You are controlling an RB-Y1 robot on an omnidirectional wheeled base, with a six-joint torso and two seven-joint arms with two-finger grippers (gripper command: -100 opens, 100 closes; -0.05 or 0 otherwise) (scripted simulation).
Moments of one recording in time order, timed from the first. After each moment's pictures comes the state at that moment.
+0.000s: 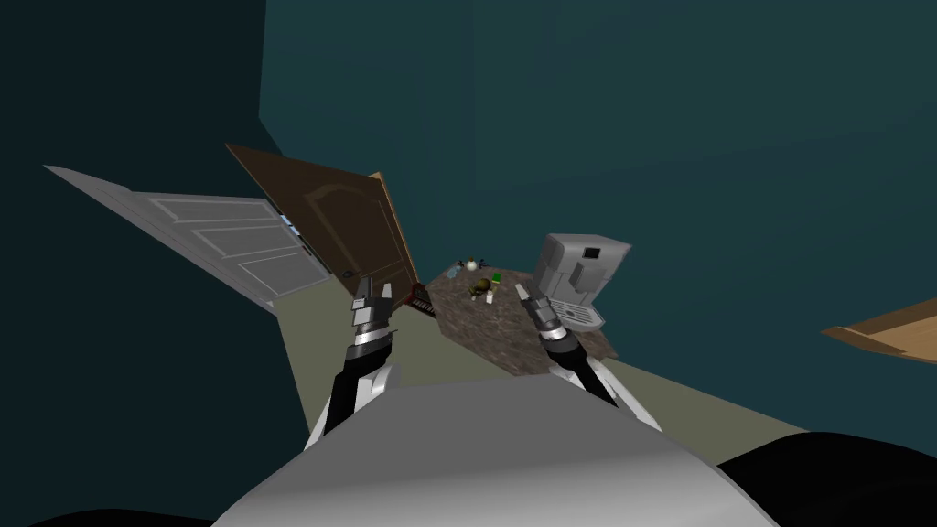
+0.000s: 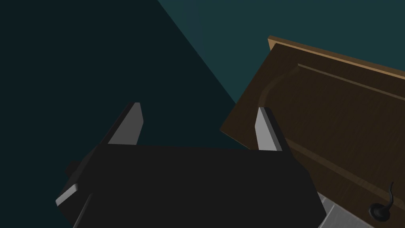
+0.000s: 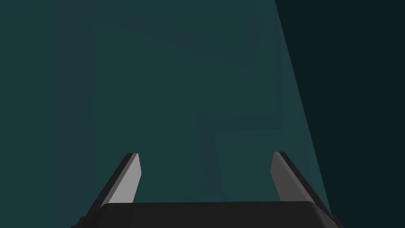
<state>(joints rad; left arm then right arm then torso) 0.48 0.01 0.03 -2.30 0.11 -0.46 -0.07 0.52 -0.31 0.09 -2.22 0.17 -0.59 -0.13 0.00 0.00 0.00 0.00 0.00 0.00</state>
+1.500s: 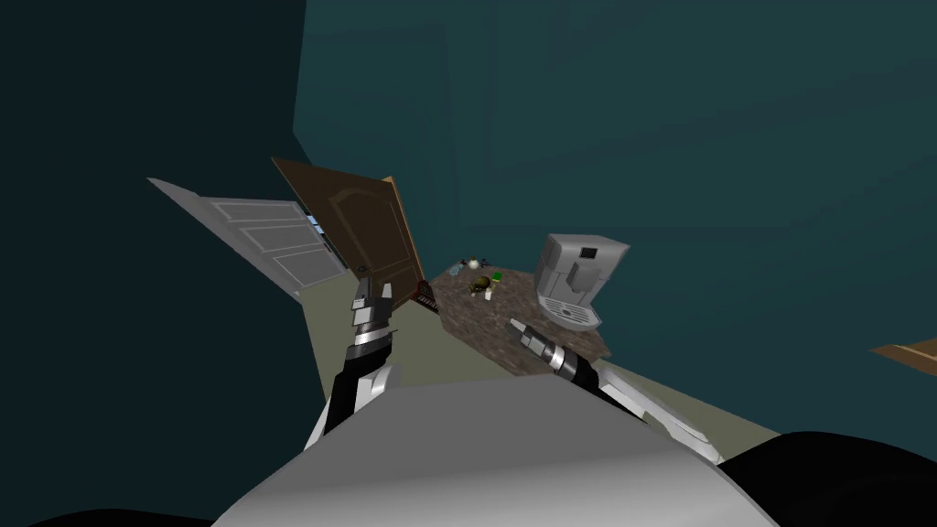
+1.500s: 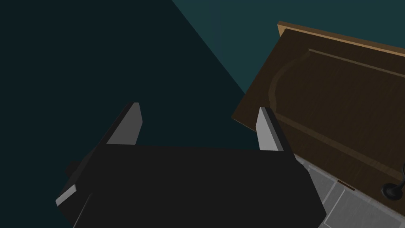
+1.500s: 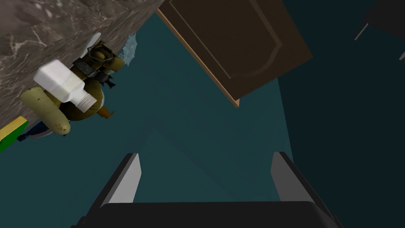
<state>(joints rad) 0.48 0.01 0.03 -2.30 0.11 -0.46 -0.07 0.57 -0.75 0.21 -2.05 0.43 -0.56 -0.05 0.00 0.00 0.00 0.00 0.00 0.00</state>
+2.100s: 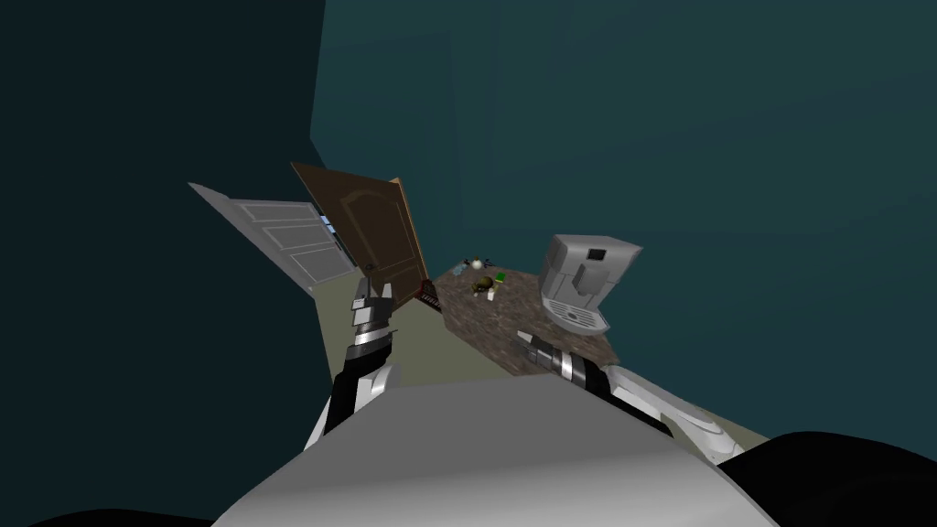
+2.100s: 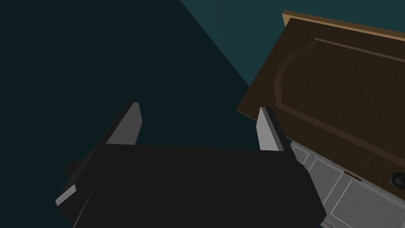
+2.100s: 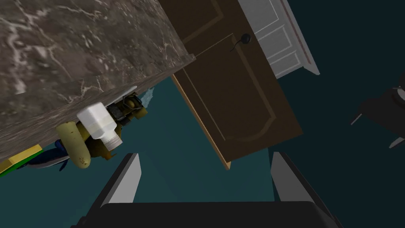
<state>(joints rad) 0.48 0.01 0.03 -2.30 0.11 -0.46 -0.07 0.57 -0.93 0.24 -1.95 0.53 -0.57 0.00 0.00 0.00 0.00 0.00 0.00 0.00</state>
